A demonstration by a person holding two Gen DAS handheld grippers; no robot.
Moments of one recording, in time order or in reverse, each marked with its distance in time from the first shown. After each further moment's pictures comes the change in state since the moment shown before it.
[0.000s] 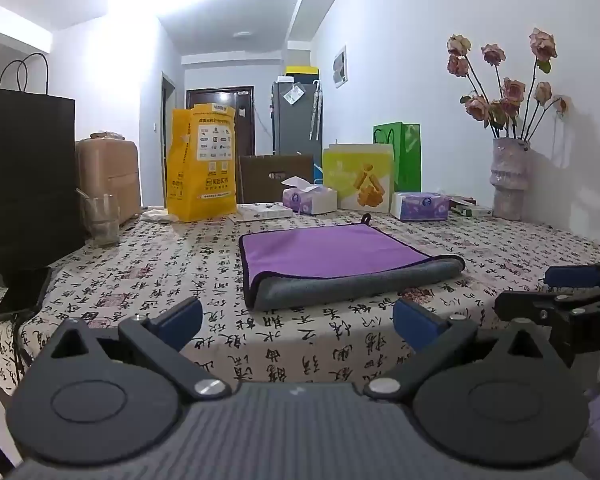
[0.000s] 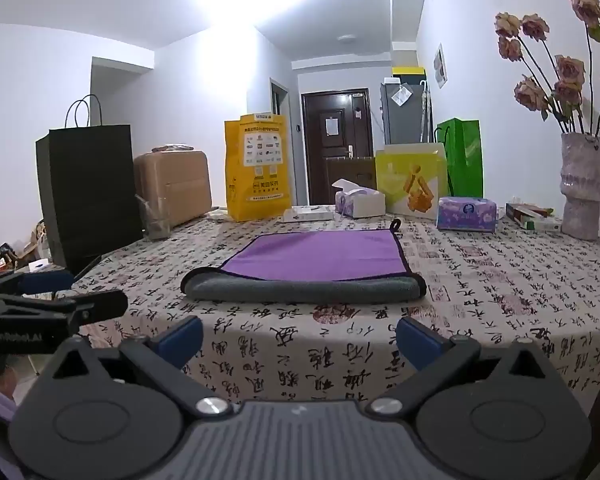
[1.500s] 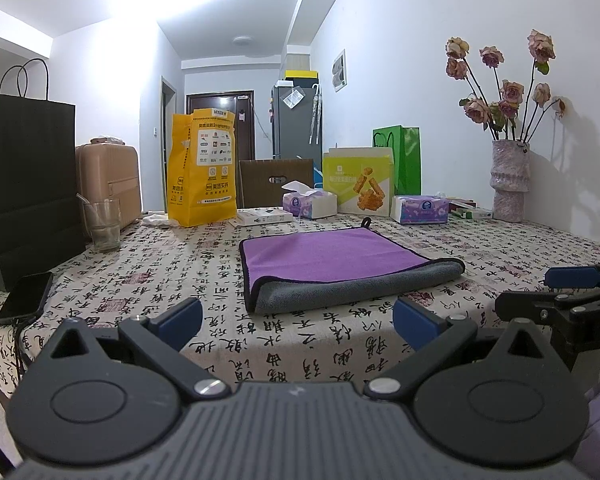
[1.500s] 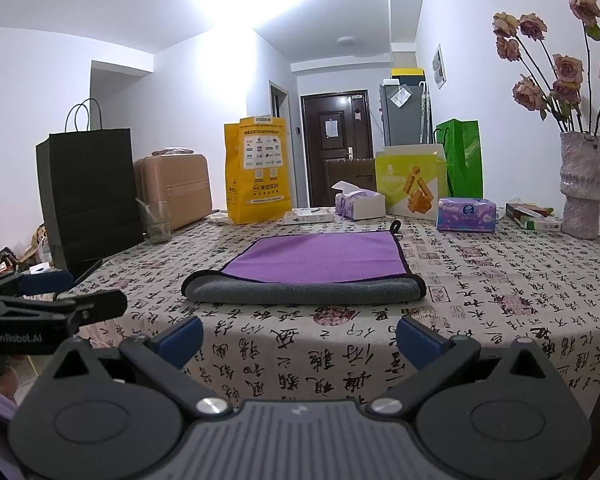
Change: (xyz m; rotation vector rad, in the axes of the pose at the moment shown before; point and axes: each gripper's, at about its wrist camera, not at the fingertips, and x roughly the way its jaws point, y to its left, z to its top) left arm -0.004 0.001 0.003 0.001 -0.033 0.009; right arm -0.001 0.000 0.000 0.004 -0.019 0.004
